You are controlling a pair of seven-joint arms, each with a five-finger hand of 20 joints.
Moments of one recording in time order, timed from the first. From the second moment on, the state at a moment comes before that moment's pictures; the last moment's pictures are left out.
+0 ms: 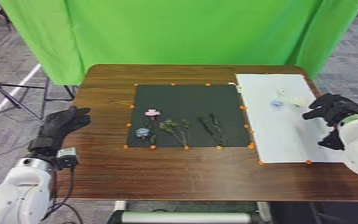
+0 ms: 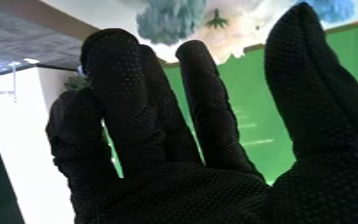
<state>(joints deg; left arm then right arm) 116.2 -53.7 -97.5 -108.6 59.1 8.4 2.6 -88.9 -30.9 75.2 -93.7 -111.2 -1.6 26.8</state>
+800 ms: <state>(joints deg) 117.0 -53.9 -98.5 -109.0 58.9 8.1 2.3 -88.0 -29.1 67.9 -94.4 -114.0 15.0 28.3</state>
